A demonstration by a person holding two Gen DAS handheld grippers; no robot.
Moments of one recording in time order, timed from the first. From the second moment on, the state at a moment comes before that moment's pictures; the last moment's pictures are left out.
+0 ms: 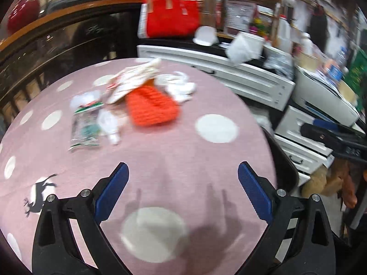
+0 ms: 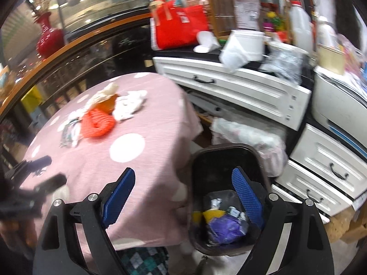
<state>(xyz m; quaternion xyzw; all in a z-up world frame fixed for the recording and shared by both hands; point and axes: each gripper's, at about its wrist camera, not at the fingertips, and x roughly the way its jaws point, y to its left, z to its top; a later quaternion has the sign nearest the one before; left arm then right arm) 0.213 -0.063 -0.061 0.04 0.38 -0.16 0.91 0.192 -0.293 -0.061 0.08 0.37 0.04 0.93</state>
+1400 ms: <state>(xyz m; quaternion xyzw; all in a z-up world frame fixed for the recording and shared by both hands) 0.302 0.074 -0.070 -0.04 0.40 -0.04 0.92 0.280 -0.148 -0.061 0.00 0.39 0.18 0.90</state>
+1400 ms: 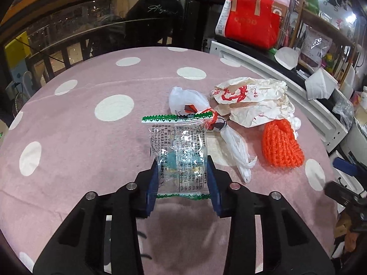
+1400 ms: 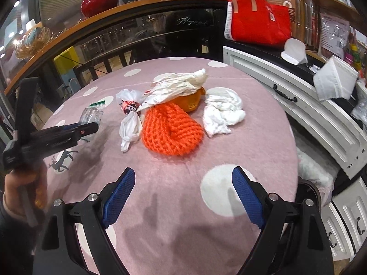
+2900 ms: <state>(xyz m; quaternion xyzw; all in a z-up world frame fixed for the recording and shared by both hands) 0.202 0.014 -0.056 -0.03 0.37 -0.07 0.93 0.227 -0.161 -0.054 -0.04 0.38 0.19 0.90</state>
